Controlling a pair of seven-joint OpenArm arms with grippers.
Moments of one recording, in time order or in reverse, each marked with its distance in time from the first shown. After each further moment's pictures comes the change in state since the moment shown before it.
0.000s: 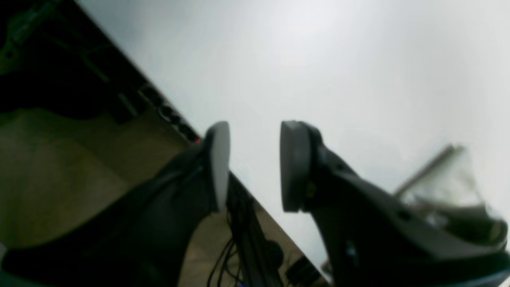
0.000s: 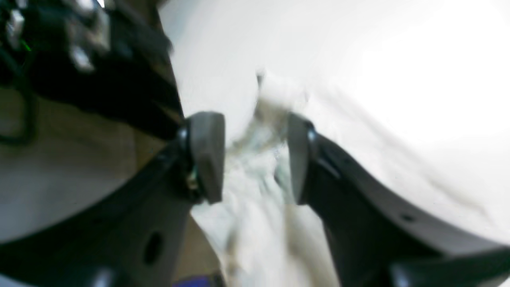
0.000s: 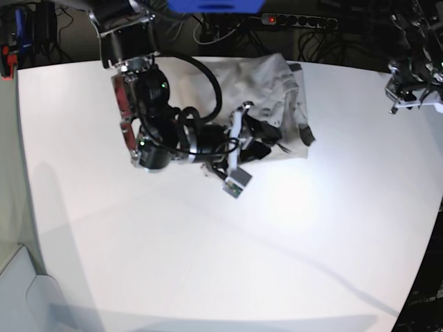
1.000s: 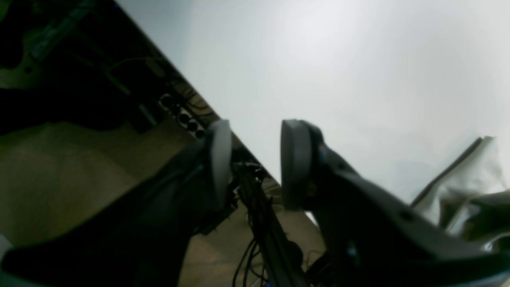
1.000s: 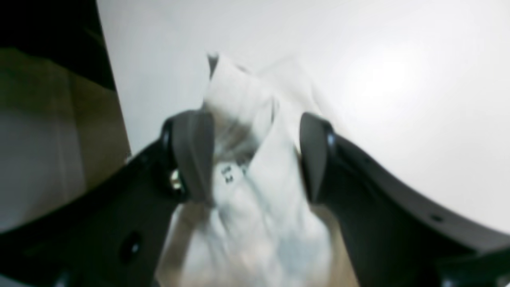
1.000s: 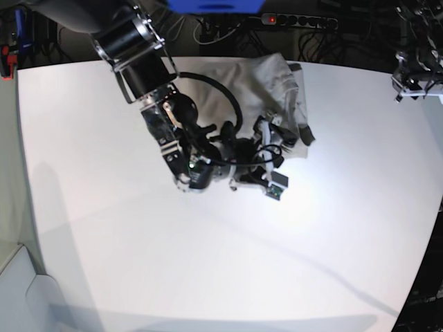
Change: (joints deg) left arm 2.2 1.2 -4.3 -0.1 -0.5 -9.2 0.3; right arm 10.4 -3.0 -12.1 -15.3 -14.8 0.0 8.9
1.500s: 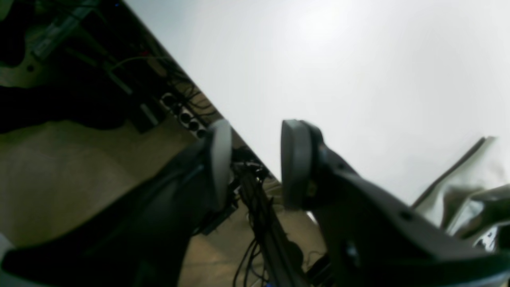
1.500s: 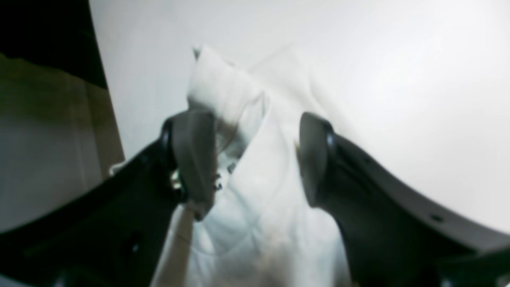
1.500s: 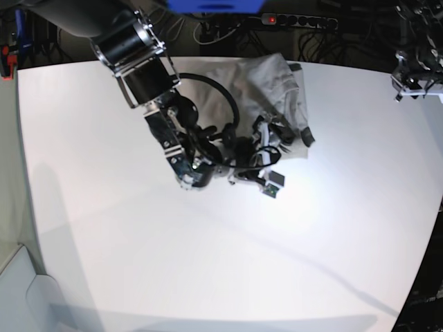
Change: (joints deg) left arm -0.2 0.1 0.0 -0.1 0.1 0.0 -0.2; right arm 1.5 -0.1 -0.3 -7.8 -0.1 0.0 3.5
